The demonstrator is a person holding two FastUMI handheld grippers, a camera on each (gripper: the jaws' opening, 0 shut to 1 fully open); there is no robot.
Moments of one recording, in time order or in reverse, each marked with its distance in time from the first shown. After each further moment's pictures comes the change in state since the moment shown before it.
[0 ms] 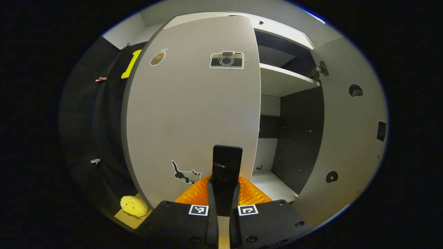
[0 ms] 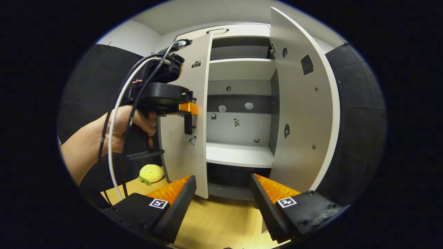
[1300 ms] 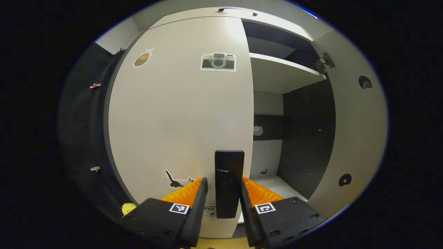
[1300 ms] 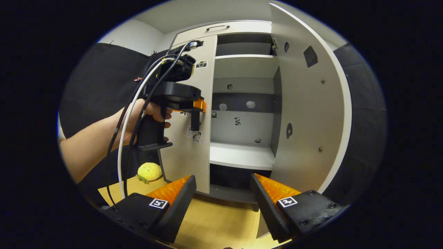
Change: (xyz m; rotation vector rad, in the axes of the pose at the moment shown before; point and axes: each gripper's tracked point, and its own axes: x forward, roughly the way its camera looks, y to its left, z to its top) left arm 0.057 -0.012 0.010 0.059 -0.016 0.026; right arm 0.026 -0.010 -0.007 -0.026 -0.003 0.067
